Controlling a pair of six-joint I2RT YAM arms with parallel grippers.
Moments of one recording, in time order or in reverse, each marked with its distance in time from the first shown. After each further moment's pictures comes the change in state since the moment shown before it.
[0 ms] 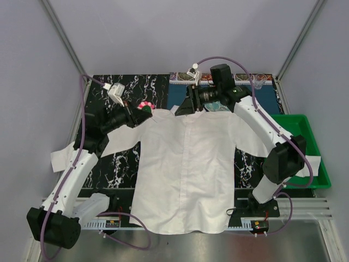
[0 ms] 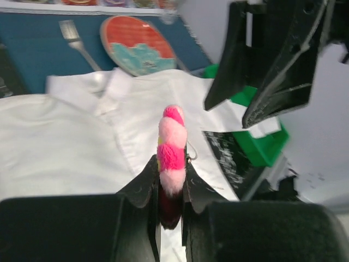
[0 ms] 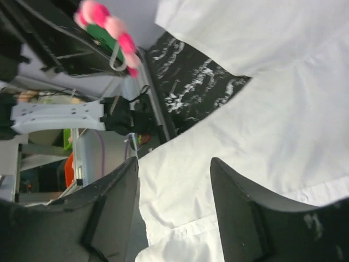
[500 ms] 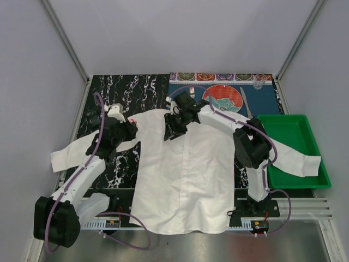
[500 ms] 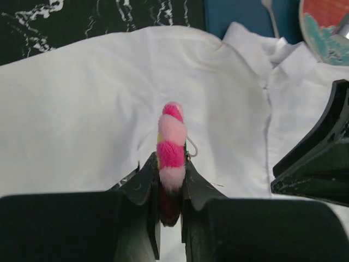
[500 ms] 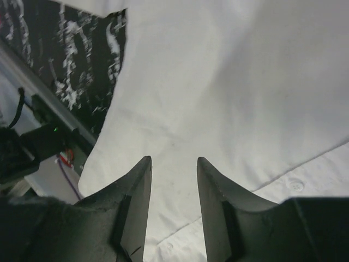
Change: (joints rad) left arm 0.007 0.008 -0.305 0.022 -0.598 0.113; right arm 0.223 0.333 -0.004 -0.130 0.491 0.094
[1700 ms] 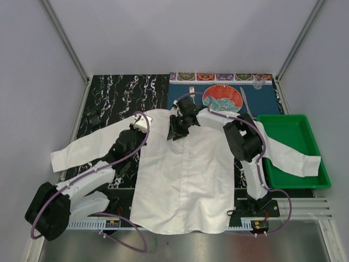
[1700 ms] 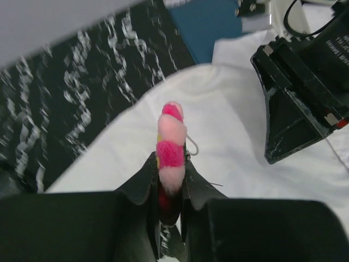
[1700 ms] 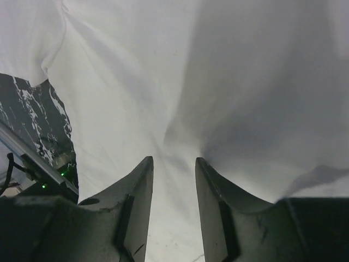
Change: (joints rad) left arm -0.338 0.098 -0.185 0.452 -0.373 0.482; right arm -0.033 0.175 -0.048 0.200 0.130 0.179
